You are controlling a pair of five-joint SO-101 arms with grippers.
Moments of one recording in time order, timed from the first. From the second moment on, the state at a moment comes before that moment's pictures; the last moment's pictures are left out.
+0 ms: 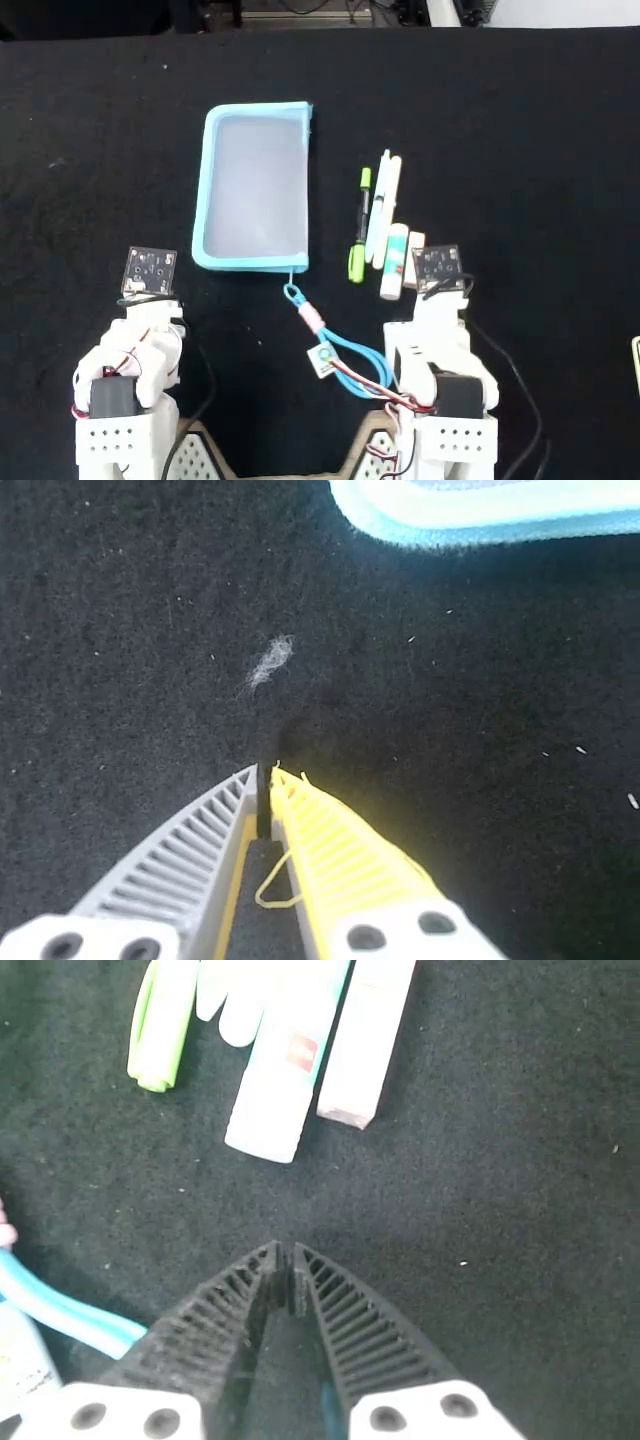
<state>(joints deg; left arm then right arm) -10.0 -104.3 96.1 72.8 -11.2 3.7 -103.2 96.9 74.6 4.3</state>
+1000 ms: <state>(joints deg) -9.7 -104.3 96.1 70.3 -11.2 -3.0 -103.2 96.9 48.8 10.5</state>
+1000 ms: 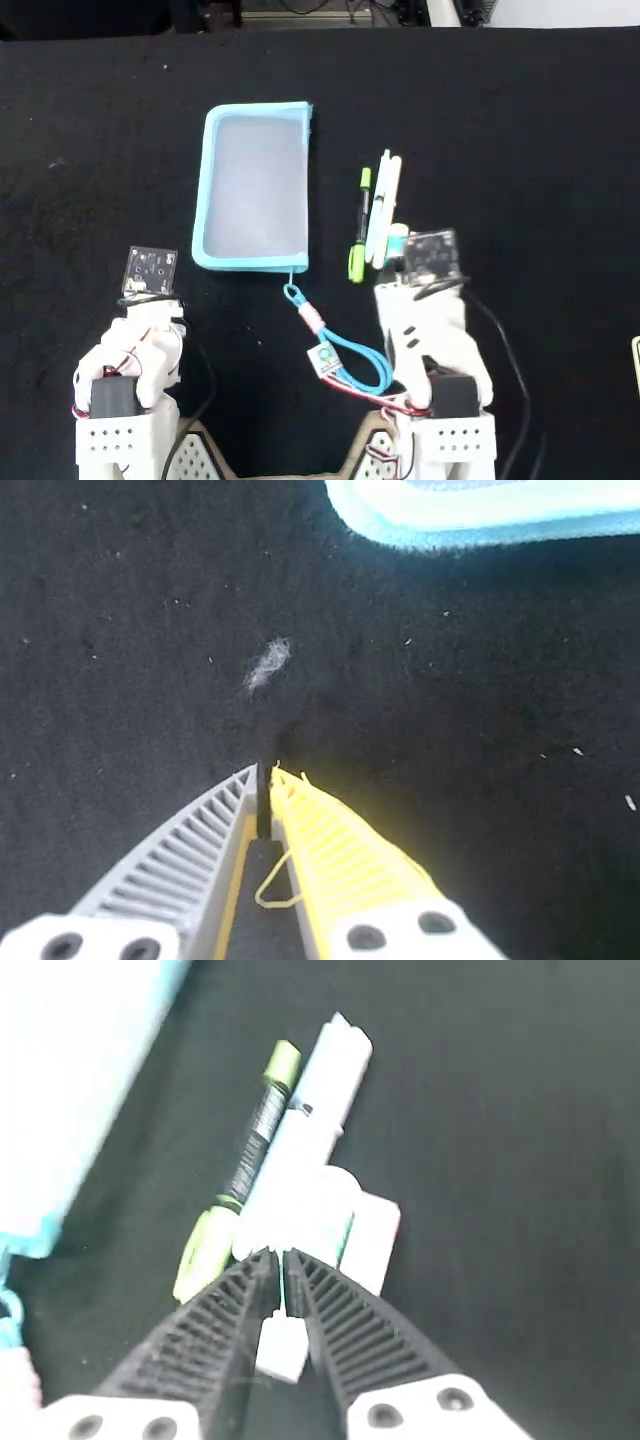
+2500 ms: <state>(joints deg) -23.2 -104.2 95.3 44.1 -0.8 -22.9 -66.9 69.8 51.2 10.5</state>
